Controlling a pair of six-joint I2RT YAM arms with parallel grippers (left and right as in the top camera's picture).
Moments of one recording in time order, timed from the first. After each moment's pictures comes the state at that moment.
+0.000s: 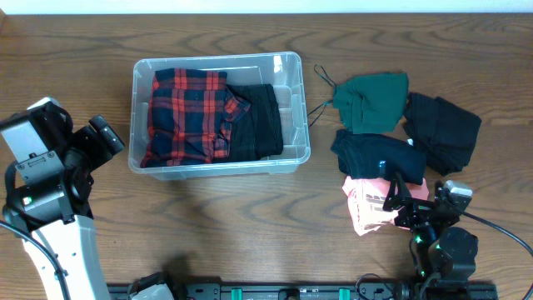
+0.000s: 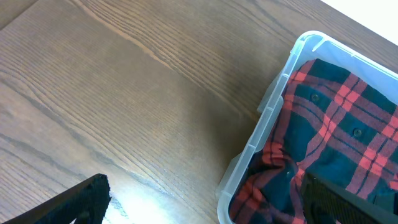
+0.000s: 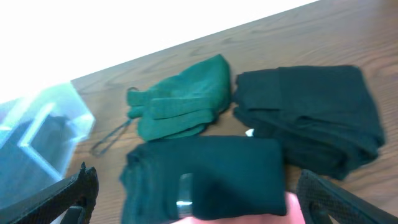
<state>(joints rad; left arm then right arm) 0.40 1.09 1.16 -0.90 -0.01 -0.20 -0.02 0.01 0.13 -0.39 0.00 0.34</state>
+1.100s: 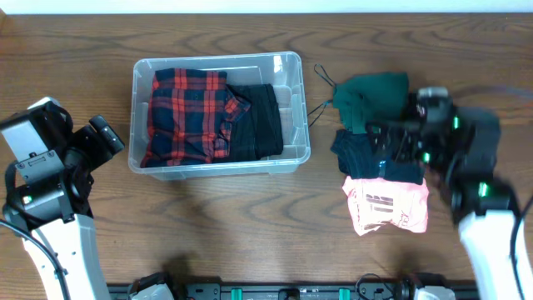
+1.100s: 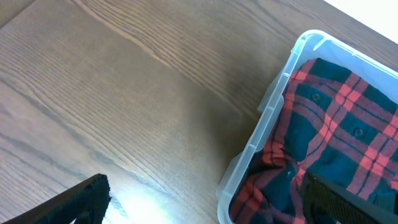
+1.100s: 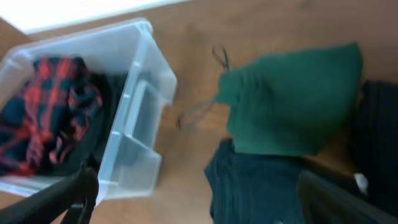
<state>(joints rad) 0.40 1.09 1.16 -0.90 -0.01 -0.20 -0.02 1.09 0.92 -0.53 -0.41 0.17</state>
